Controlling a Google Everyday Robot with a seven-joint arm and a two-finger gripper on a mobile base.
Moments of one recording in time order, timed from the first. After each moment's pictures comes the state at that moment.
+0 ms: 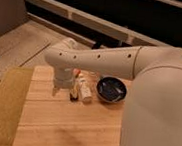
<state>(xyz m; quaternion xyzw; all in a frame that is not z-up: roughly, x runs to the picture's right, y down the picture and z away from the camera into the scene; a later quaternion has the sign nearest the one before) -0.108 0.103 0.703 -0.26 0.23 0.64 0.68</state>
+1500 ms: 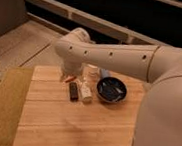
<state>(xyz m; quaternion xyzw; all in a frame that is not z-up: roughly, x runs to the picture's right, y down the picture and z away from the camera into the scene) -0.063 0.006 0.717 -0.20 0.11 0.64 0.74</state>
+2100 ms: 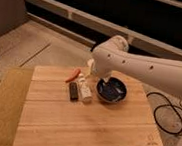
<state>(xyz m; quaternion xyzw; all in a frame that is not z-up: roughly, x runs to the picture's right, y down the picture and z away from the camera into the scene) 0.067 0.015 0.736 -0.17 0.11 0.72 0.66</state>
